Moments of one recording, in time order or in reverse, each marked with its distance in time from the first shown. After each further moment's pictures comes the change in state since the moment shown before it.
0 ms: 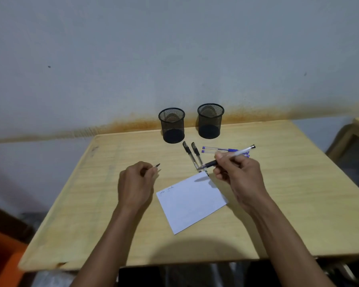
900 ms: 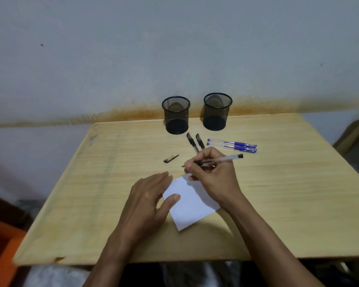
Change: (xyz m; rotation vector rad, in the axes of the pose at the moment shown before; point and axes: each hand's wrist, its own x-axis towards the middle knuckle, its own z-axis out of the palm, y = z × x) left_hand -0.048 -0.035 0.003 0.242 -0.290 0.416; right_hand -0.004 0.026 0.049 -0.256 -0.176 -0.097
